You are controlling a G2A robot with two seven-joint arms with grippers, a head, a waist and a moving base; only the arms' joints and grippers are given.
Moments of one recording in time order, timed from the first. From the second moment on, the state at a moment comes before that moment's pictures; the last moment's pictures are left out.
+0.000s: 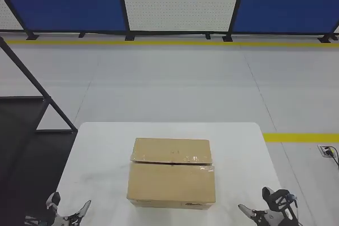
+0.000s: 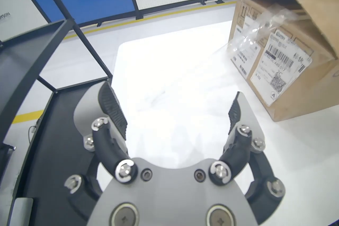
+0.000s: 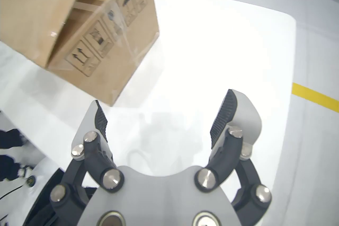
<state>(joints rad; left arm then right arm) 1.85 -1.13 -1.85 -1.85 1.26 -0.28 0.29 -1.72 -1.11 1.78 -2.01 -0.88 -0.51 0.44</state>
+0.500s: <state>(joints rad) 1.85 -1.13 -1.89 -1.89 1.23 -0.37 0.30 -1.66 -1.08 1.86 -2.01 -0.42 -0.63 0.79</state>
